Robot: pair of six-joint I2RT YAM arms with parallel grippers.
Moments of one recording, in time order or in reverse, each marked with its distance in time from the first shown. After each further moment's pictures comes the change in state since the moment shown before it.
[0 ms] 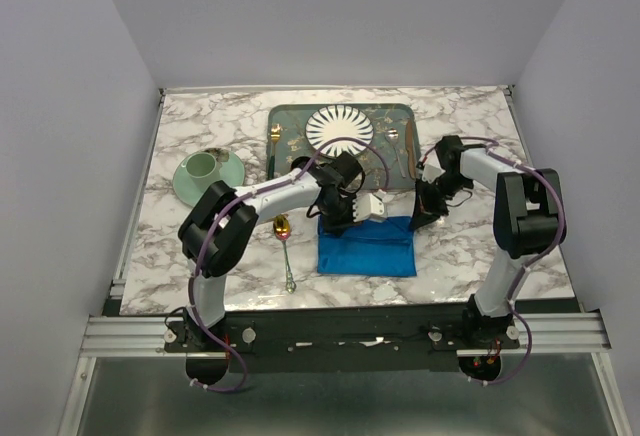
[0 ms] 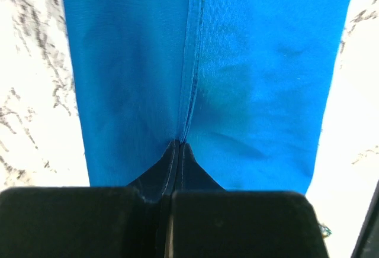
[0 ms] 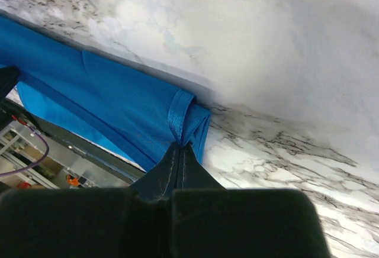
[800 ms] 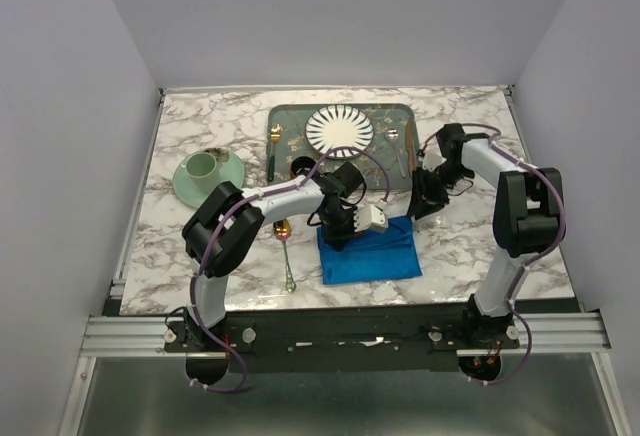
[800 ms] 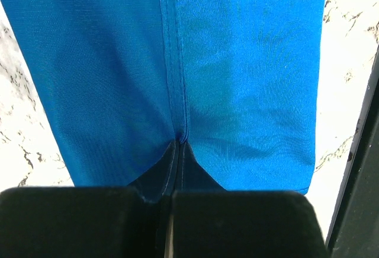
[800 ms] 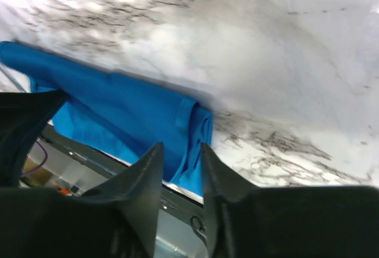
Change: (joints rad) left arm -0.029 0.021 -0.045 0.002 0.067 -0.038; right arm 0.003 0.024 0.095 -0.040 0.019 -0.009
